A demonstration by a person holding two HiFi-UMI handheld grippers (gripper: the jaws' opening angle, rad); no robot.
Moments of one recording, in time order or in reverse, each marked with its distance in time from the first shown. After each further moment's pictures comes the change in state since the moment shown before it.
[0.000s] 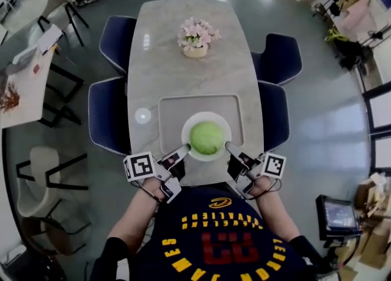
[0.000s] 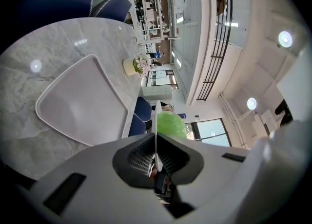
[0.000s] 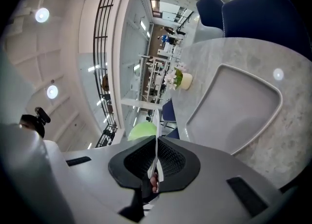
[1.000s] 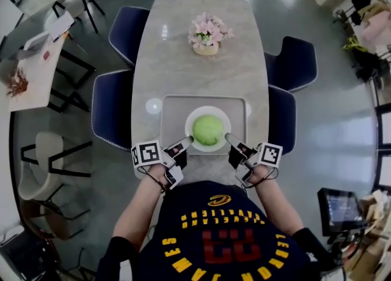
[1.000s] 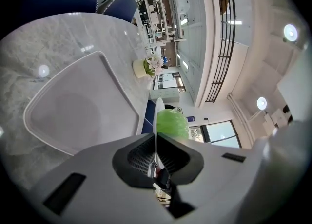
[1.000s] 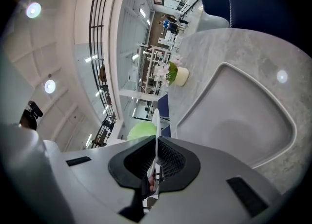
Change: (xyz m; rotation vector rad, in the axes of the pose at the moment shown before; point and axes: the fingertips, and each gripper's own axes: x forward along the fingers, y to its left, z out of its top) left arm 0.035 0.064 0.034 0.019 -0.046 0.080; right arm 0.052 -0.060 0.033 -0.023 0.139 0.010
